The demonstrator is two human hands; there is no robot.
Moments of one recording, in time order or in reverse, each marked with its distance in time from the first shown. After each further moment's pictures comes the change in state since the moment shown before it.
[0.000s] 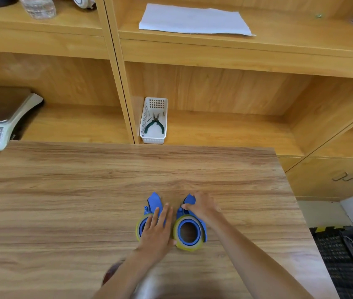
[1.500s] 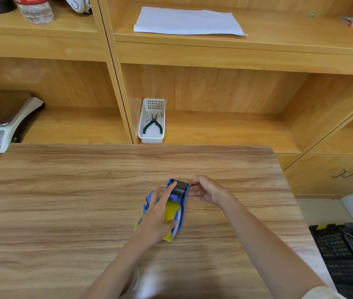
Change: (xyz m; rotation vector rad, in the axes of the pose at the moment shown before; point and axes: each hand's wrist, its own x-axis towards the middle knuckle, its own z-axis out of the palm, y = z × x) left_hand -0.006 0.018 -0.080 -0.721 0.077 -0.070; right_hand -0.004 -0.014 -0.062 1.041 -0.387 0.206
